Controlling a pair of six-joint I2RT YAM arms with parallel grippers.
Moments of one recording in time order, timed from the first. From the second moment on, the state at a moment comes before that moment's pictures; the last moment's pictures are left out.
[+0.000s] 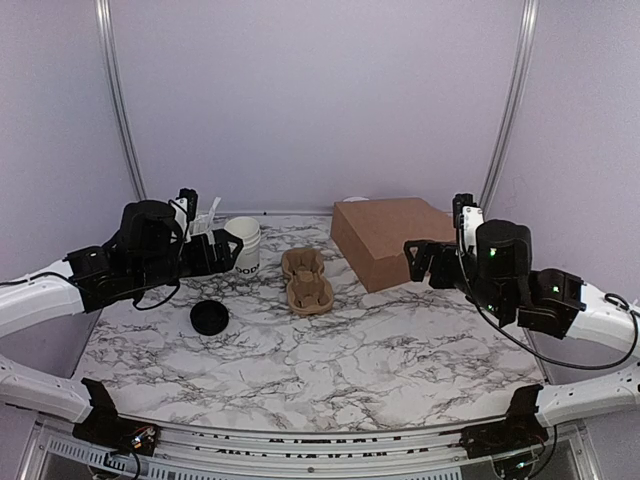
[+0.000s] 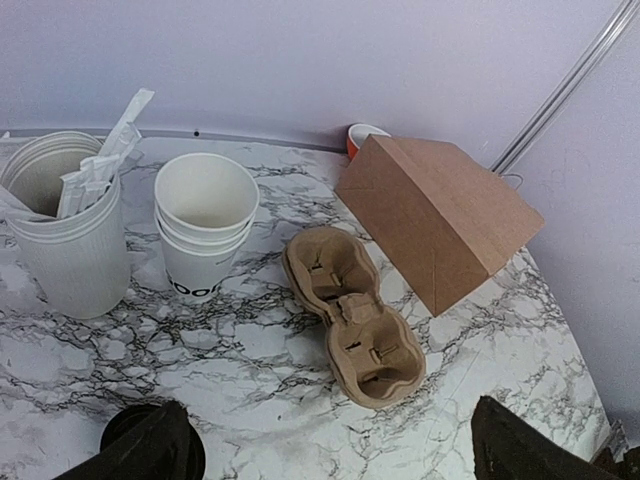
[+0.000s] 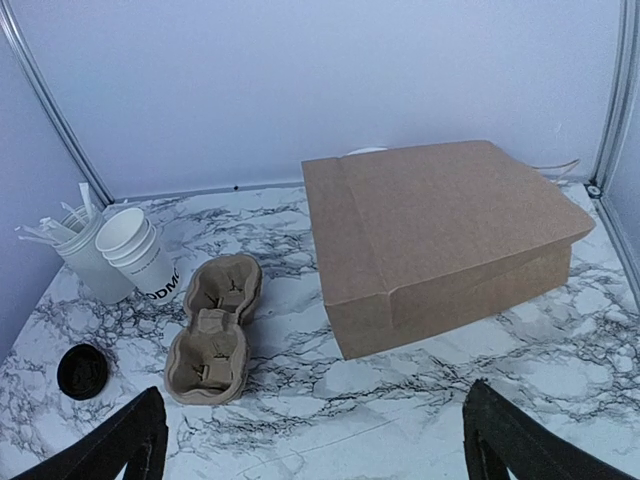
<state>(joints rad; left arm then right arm) -0.79 1.11 0.89 -0.24 -0.27 -0.57 0.94 0.93 0.83 -0.27 0.61 0.47</state>
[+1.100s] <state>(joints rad) -0.63 1.28 1.13 -0.41 -0.30 -0.56 0.75 1.21 0.90 -0.24 0.35 0.48</state>
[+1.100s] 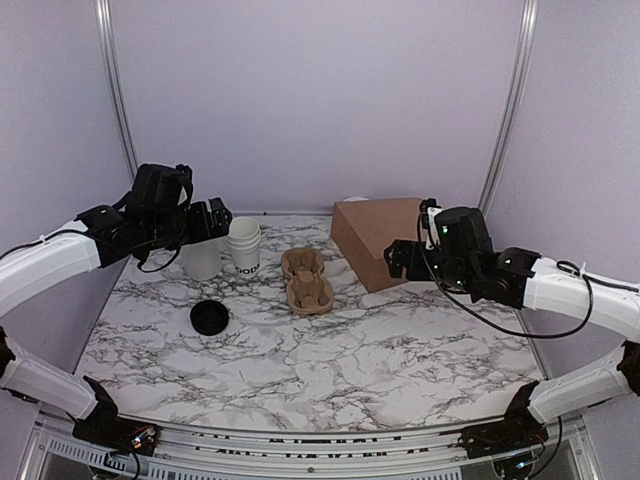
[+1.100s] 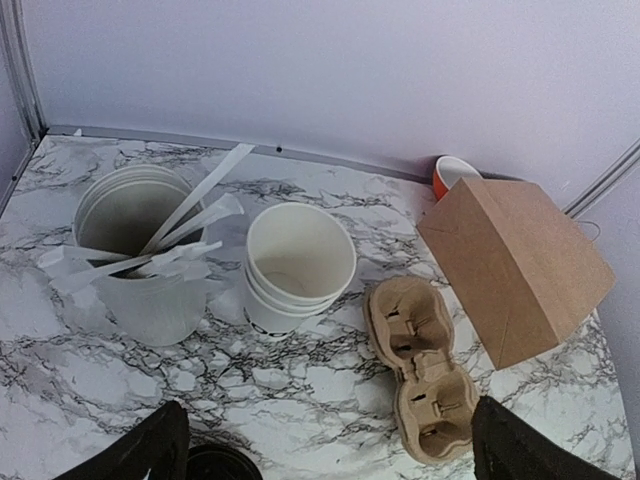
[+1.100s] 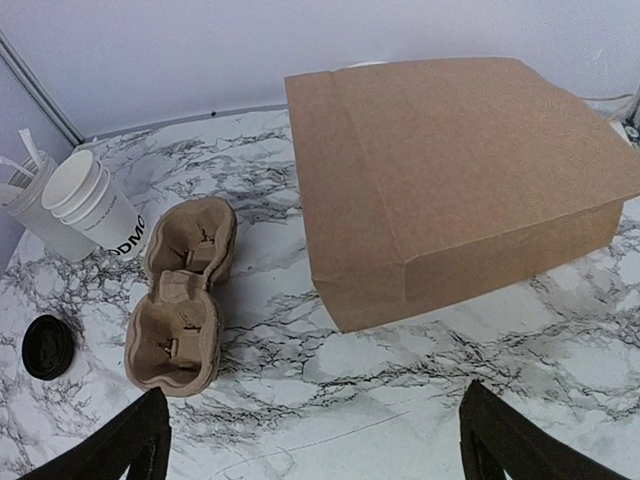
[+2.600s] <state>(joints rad) -0.53 1.87 1.59 -0.61 -0.39 -0.66 0.71 1.13 0.88 -0.24 0.23 0.45</state>
